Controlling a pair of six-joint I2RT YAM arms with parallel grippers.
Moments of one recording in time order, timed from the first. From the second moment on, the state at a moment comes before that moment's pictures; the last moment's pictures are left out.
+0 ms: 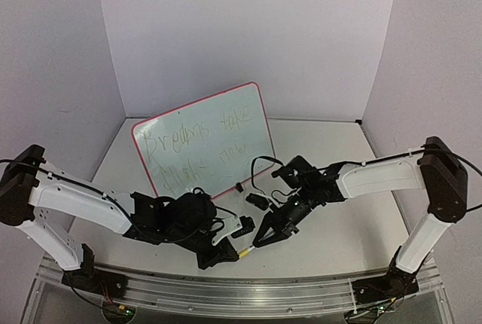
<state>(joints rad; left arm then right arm) -1.30 1.51 0.79 -0.05 0.19 -0.10 0.88 1.70 0.96 -0.32 -0.99 0.52</state>
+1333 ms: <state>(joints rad) -1.11 1.30 0.71 -0.04 -0.07 -0.26 0.68 1.45 0.98 -0.45 -0.41 0.51</state>
